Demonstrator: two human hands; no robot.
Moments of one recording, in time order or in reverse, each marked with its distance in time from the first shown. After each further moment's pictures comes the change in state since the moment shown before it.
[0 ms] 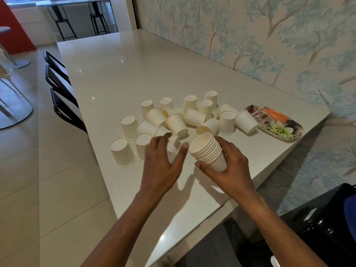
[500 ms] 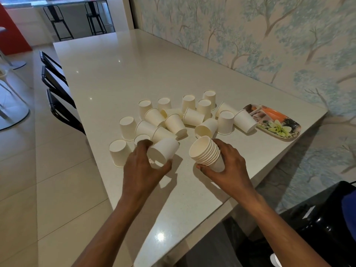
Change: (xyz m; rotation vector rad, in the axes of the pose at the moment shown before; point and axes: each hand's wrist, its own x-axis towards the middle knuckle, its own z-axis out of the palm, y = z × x) left_hand -0.003 -0.036 -0.023 0.107 0.053 -0.020; right_hand 0.002 0.015 0.005 -0.043 -0.030 0.034
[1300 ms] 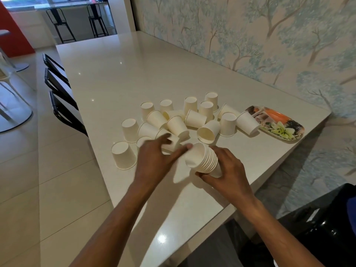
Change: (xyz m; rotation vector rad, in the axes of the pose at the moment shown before) left_hand 0.032 0.033 0.000 -0.005 -0.142 -0.004; right_hand 0.000 0.000 0.008 -0.046 0.007 -0.129
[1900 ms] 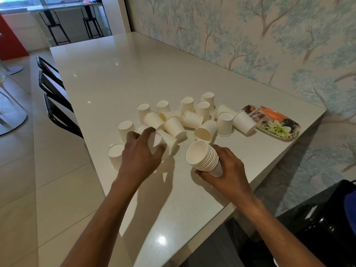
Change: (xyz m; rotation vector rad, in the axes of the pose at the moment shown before) left_hand 0.013 -0.011 -0.023 0.122 -0.040 -0.059; right_hand 0.000 0.003 -0.001 0.062 0.062 0.047
